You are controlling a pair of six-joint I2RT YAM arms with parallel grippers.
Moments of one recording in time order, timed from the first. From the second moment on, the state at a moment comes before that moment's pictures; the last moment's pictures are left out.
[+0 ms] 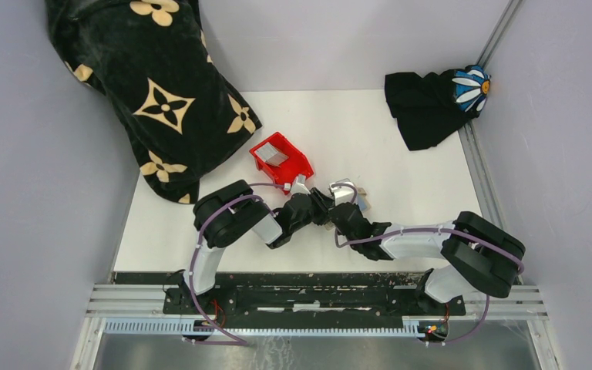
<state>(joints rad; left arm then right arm) -0.91 2.08 0.71 1.03 -0.04 -1.40 0.96 1.46 0.49 0.25 0.60 0.35</state>
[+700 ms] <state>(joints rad) -0.91 2.09 0.71 1.05 -0.03 -1.40 0.93 1.46 0.50 0.20 0.54 0.39</state>
